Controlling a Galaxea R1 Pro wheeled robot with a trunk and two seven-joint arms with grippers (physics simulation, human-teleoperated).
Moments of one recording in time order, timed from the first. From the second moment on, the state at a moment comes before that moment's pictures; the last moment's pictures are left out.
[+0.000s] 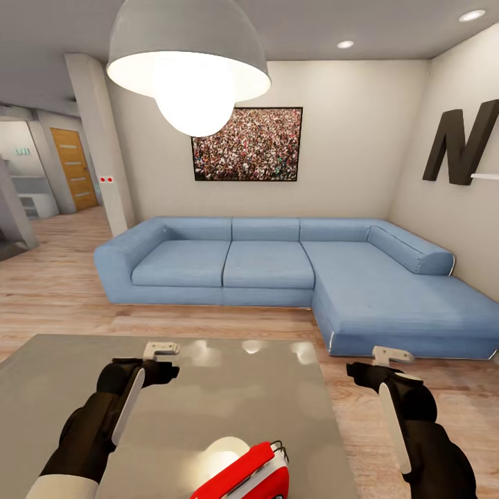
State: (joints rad) left arm -0.46 0.03 0.00 -1.31 0.01 1.00 0.00; right arm -0.33 0.03 -0.17 -1.55 0.02 0.92 -0.12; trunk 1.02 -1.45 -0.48
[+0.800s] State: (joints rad) left arm -0.46 0.03 -0.12 -1.32 0.01 1.01 0.00; right arm -0.33 0.03 -0.17 -1.55 0.02 0.93 -0.12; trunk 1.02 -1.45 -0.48
